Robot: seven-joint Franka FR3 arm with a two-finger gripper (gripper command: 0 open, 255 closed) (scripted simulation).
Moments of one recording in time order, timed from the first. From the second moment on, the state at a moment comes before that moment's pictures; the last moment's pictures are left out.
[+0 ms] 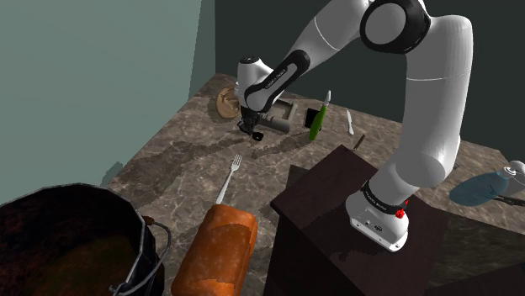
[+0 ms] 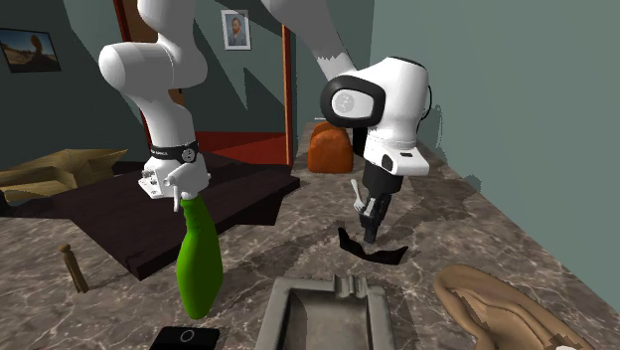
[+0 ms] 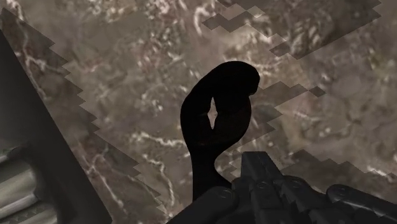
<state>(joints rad) 0.06 0.54 0.10 -2.05 -0.24 2.50 0.29</state>
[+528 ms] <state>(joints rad) 0.00 0.77 0.13 -1.61 -0.16 1.99 0.12</state>
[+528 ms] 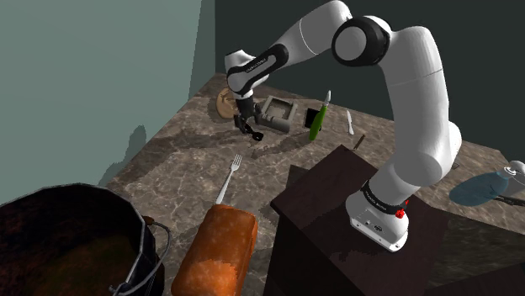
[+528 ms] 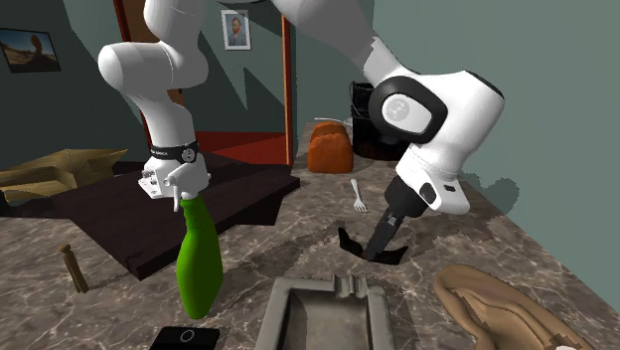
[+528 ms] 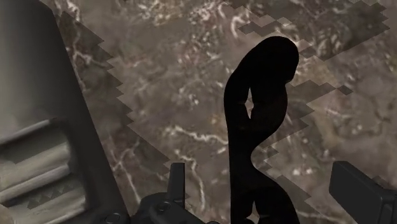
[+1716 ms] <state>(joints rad) 0.00 0.79 0.13 -1.63 -0.16 2.02 0.11</state>
